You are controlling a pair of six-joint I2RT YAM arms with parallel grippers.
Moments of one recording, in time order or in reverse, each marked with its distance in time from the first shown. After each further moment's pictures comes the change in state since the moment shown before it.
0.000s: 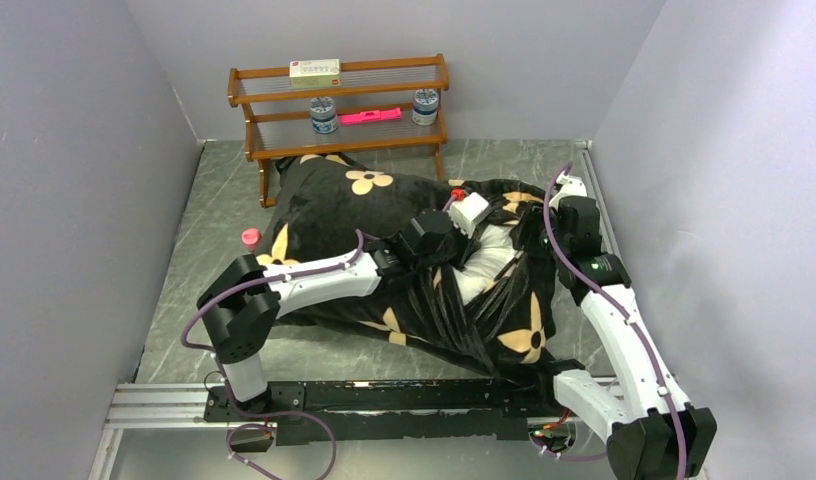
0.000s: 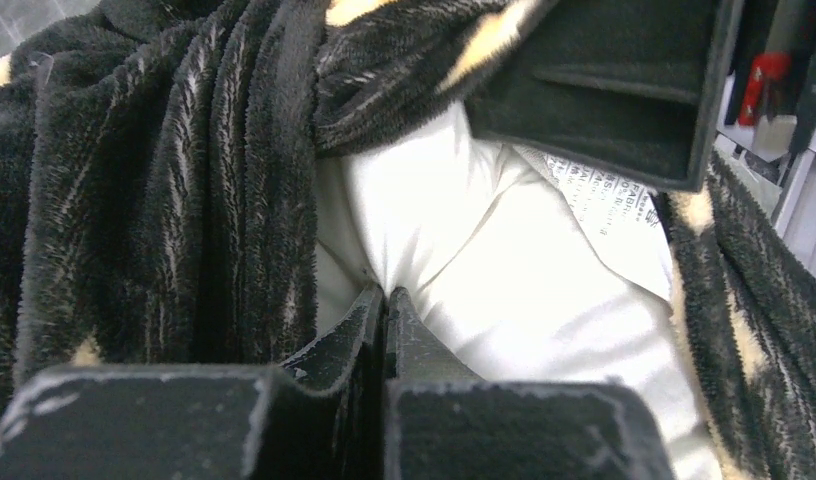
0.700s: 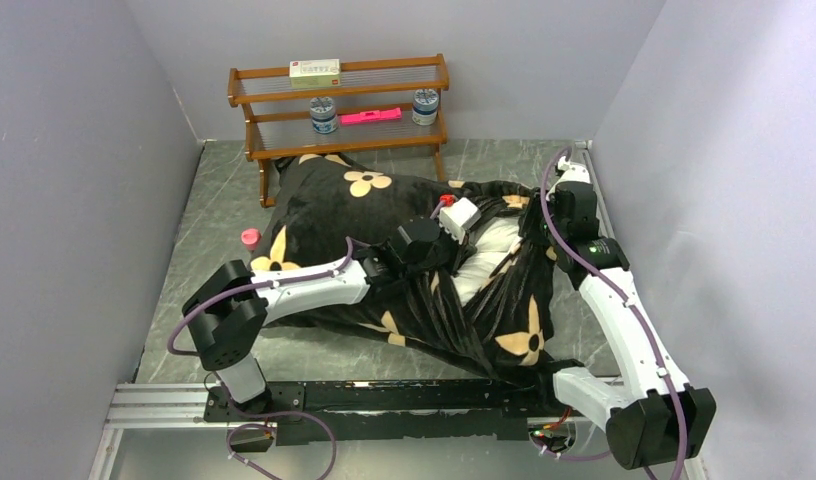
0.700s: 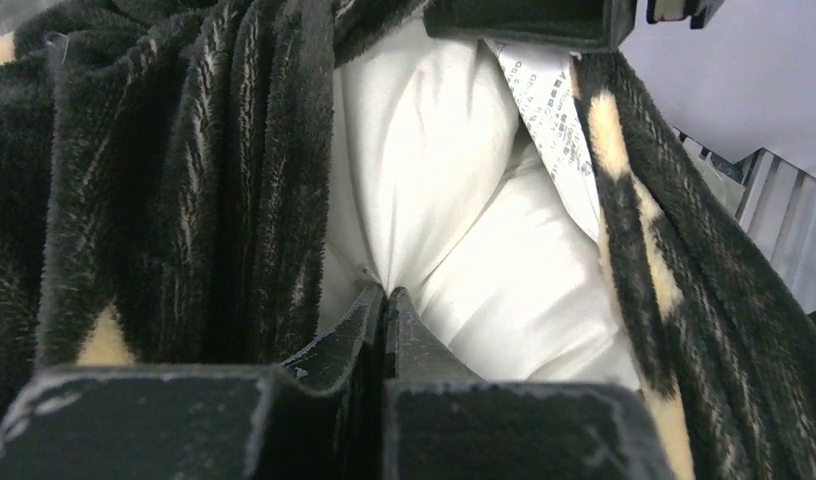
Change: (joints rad) left arm -0.006 -0.074 -0.110 0.074 0.023 -0.021; right arm 0.009 0.099 0.114 -0.021 0.095 -0.016
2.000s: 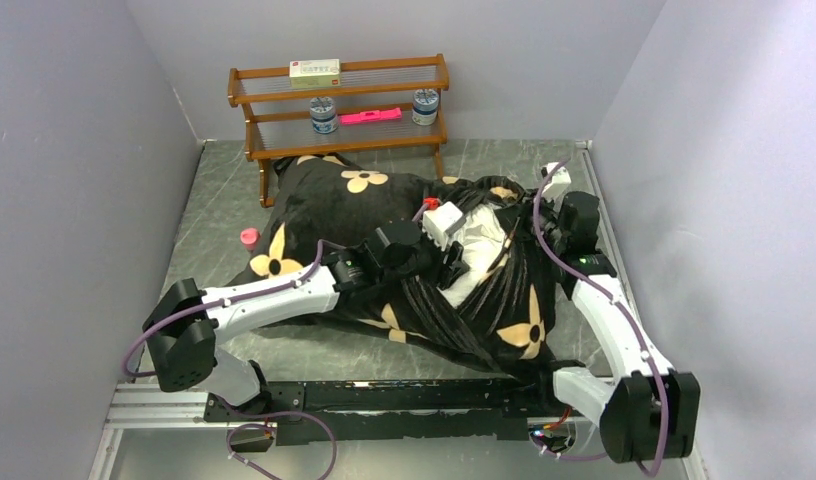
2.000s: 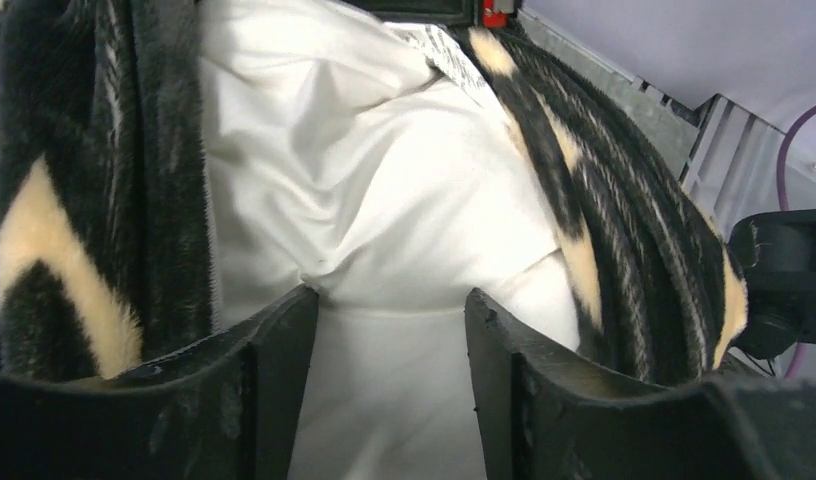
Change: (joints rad) left arm -0.001 -0.210 -0.085 -0.155 0.026 -0.004; right arm -0.069 0.056 -0.227 0.512 -0.533 0.004
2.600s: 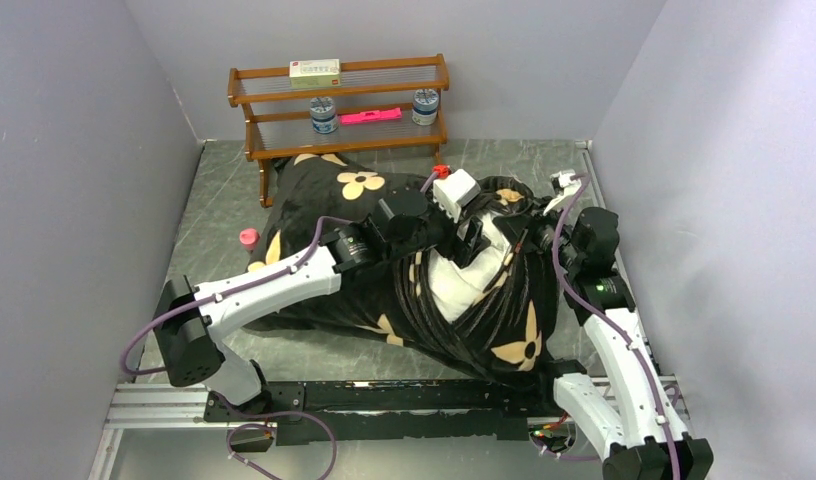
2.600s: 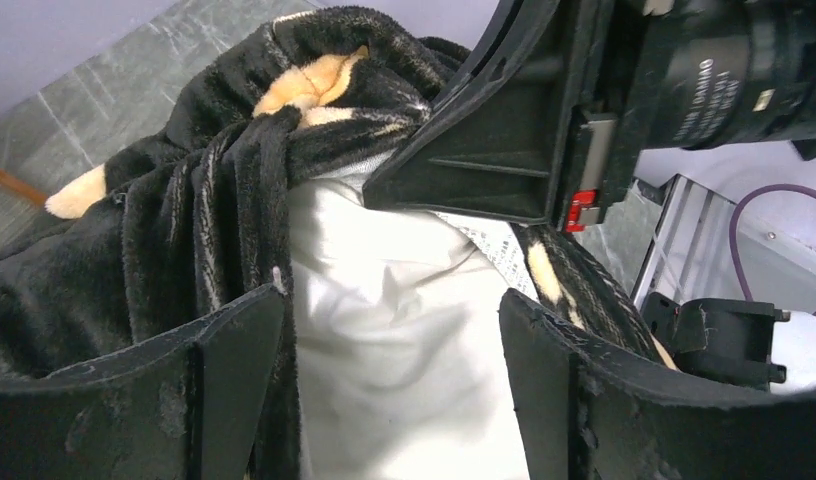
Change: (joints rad) left arm -0.005 0.042 0.290 -0.141 0.002 0.045; right arm 0.024 -0.281 0.000 -0.121 -0.065 0.010
